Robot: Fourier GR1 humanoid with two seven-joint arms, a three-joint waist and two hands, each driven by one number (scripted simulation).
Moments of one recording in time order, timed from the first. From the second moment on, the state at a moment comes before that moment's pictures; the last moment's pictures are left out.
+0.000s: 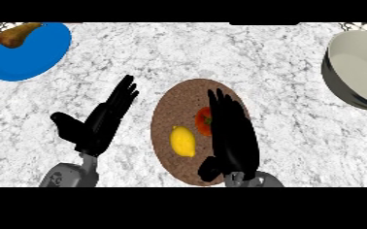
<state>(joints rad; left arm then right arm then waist) -0.13 0.21 -0.26 -1.54 0.34 0.05 0.08 -0.29 -0.02 0.60 -1.77 0.94 0.25 1.04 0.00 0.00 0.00</state>
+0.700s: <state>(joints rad) -0.13 0.16 -0.21 -1.54 0.28 0.00 0.11 -0.29 0.00 0.60 -1.62 0.98 0.20 0.99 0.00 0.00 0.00</state>
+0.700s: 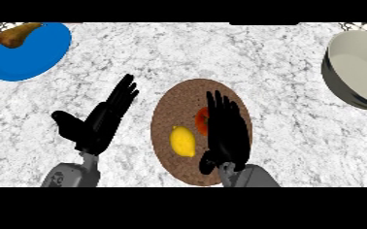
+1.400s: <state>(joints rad) -0.16 0.11 -0.15 -1.51 0.24 -0.04 0.14 -0.31 0.00 0.58 -1.50 0.99 0.08 0.95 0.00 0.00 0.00</state>
